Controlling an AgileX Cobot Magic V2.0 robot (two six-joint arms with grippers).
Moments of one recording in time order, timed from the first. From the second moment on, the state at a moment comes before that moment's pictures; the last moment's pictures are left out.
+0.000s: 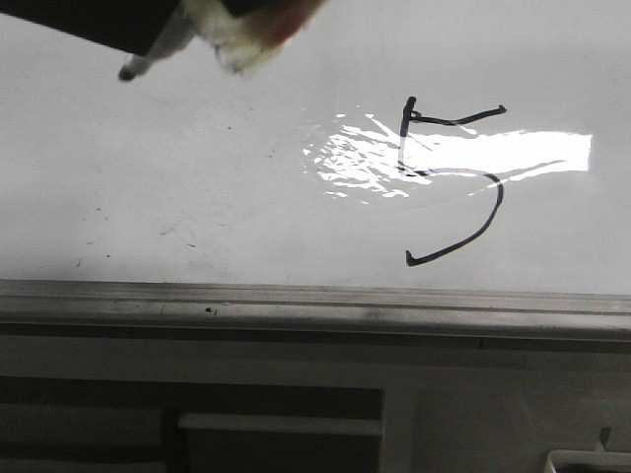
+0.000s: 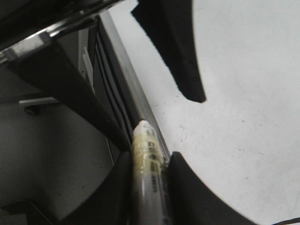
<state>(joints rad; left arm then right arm) -0.84 0.97 -0.82 -0.46 0.58 0.99 1.21 1.07 -0.87 -0.58 0.48 0.31</state>
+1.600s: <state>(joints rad) -0.92 1.05 -0.83 -0.35 0.54 0.99 1.22 1.08 -0.87 -0.57 0.46 0.31</state>
